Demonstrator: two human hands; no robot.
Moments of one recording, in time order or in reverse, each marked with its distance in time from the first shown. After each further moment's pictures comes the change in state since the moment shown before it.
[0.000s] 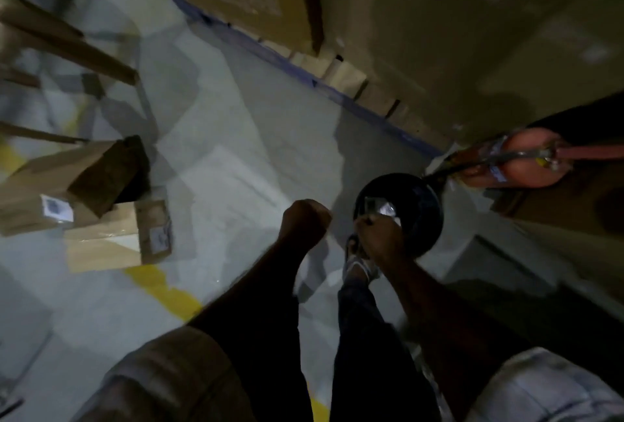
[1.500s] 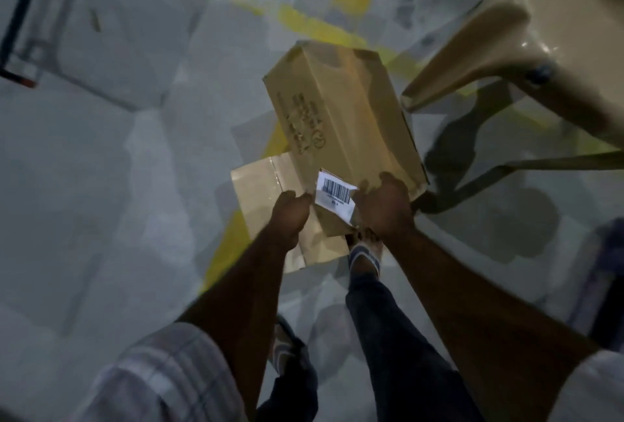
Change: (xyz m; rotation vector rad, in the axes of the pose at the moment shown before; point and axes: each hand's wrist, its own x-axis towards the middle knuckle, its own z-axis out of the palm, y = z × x) left_hand 0.247 -0.620 -0.509 -1.758 0.553 -0.634; right_hand -0.015 -0.631 0.715 -0.941 -0.482 -0.808
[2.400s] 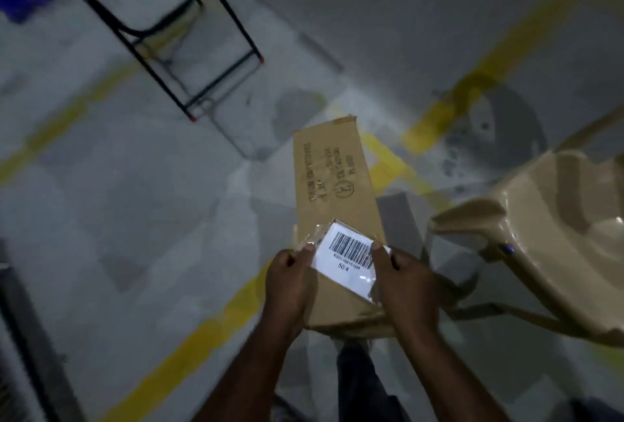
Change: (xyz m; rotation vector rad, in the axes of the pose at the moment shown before) left_hand -0.295 0.073 -0.103 -0.521 0.426 0.188; right_hand -0.216 -0.146 -0.183 0.180 -0.003 -0.359
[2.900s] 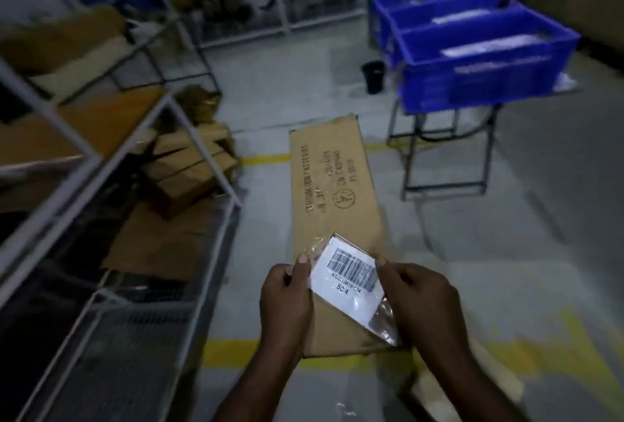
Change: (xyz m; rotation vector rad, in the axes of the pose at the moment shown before) left_hand -0.230 -0.044 -0.417 -0.418 0.787 0.317; right_hand -0.380 -0.191 0.092 -0.149 -0.516 -0.841
